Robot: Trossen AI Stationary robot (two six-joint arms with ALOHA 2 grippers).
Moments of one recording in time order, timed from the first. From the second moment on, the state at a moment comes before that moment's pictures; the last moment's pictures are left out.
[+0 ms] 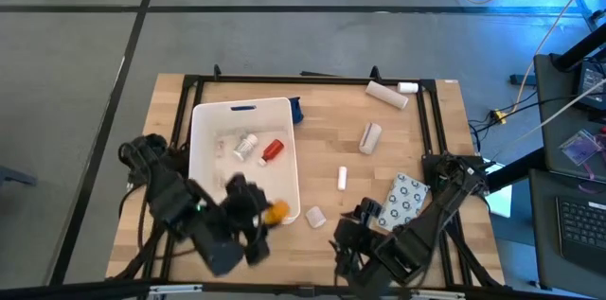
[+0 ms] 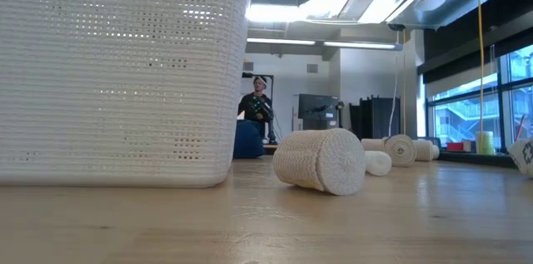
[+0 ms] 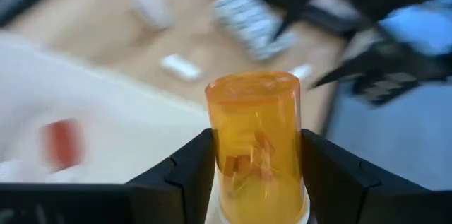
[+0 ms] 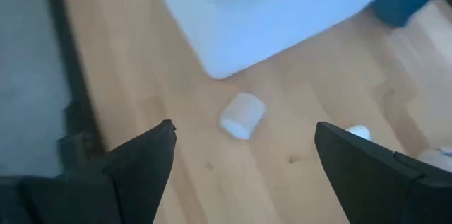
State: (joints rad) left arm -0.72 1.88 2.34 -1.46 -0.68 -1.07; right arm 0.76 2.07 2.20 -1.46 0.66 1.07
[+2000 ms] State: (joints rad) left arm 0.17 1.73 1.38 -1.21 -0.22 -1.34; right arm 0.25 1.09 1.20 -1.00 0.72 0.56
